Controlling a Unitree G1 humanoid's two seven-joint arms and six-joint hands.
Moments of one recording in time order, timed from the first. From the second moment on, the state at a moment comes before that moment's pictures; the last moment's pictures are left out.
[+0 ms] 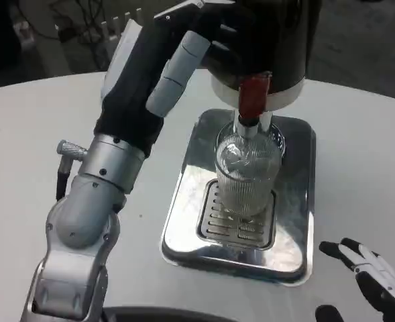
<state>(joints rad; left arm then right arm) -0.68 0.17 0.01 0.01 0.00 -0.12 -0.16 0.76 -0.01 -0.06 -1.03 -0.64 -0.11 0.37</state>
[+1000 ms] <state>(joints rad) -0.79 0.12 -0.06 0.13 -0.03 -0.11 -0.26 0.79 -0.02 -0.06 -1.03 -0.62 -0.11 0.35</state>
